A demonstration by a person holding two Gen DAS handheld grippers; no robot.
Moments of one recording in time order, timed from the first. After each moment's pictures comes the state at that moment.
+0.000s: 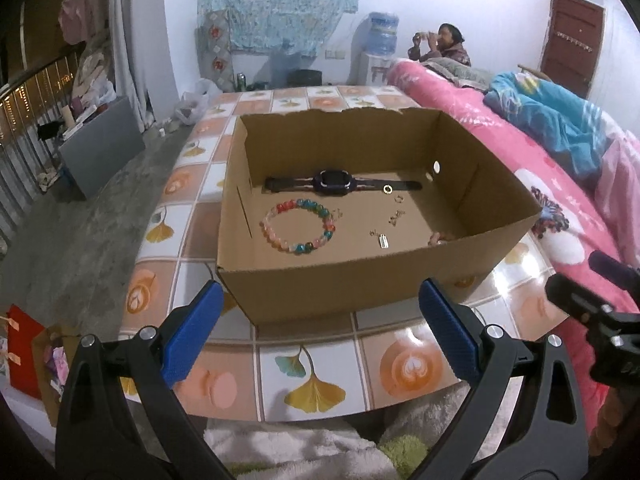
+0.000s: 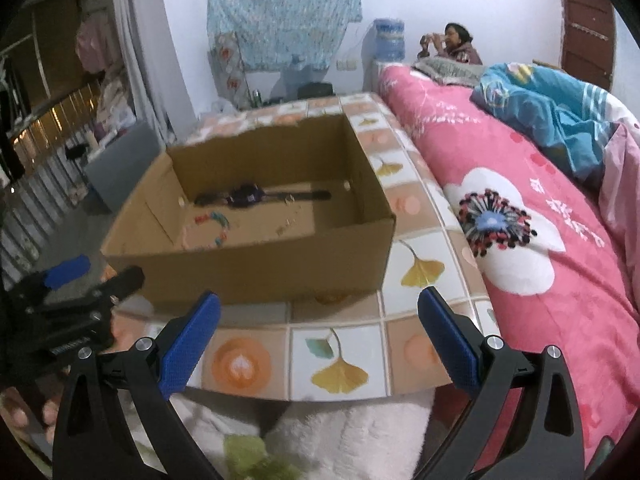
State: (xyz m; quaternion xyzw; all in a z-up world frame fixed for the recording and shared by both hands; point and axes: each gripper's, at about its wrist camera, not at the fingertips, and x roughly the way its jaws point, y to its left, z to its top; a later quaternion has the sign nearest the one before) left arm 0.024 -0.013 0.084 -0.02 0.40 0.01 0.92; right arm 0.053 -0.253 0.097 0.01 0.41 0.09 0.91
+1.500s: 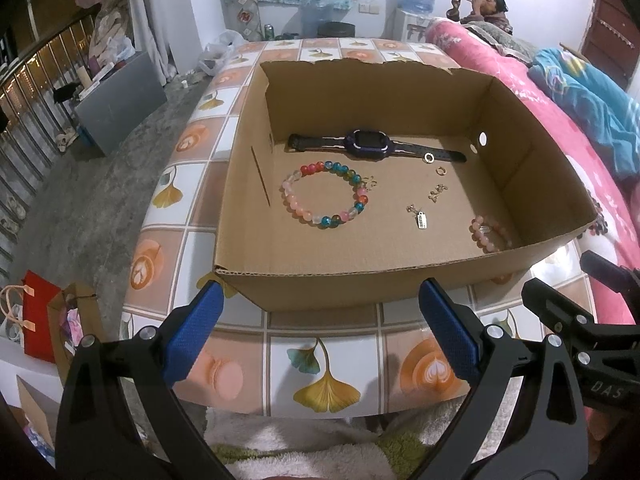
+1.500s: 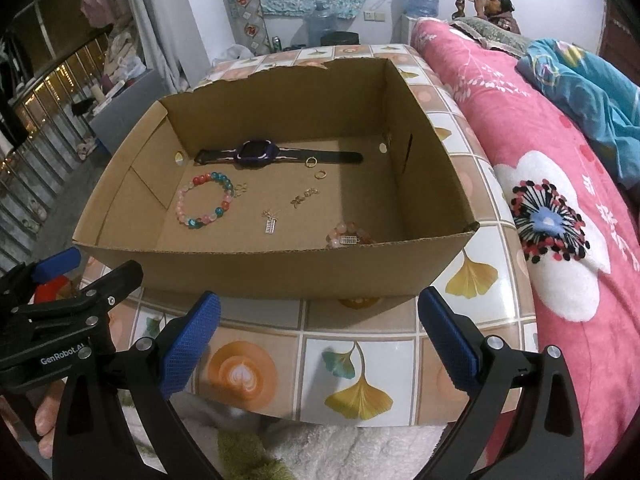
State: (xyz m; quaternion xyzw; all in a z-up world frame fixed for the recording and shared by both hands) left arm 0.066 -0.005 0.063 -0.03 0.49 0.06 0.87; right arm 0.113 -0.220 0.067 -0.01 0.49 0.13 0.86
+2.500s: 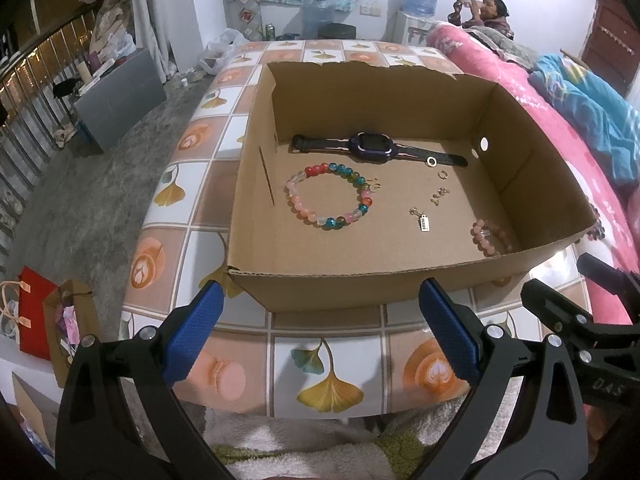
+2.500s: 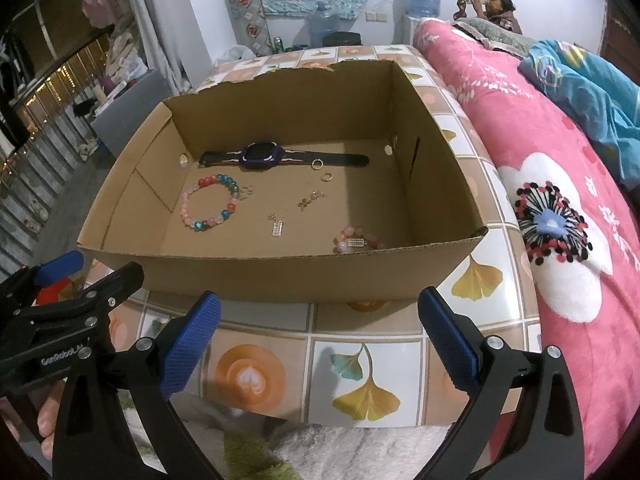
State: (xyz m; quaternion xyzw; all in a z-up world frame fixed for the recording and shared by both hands) left arm 0.064 0.005 0.064 -0.05 0.48 0.06 0.87; right arm 0.114 -0.215 0.069 -0.01 0.49 0.13 0.86
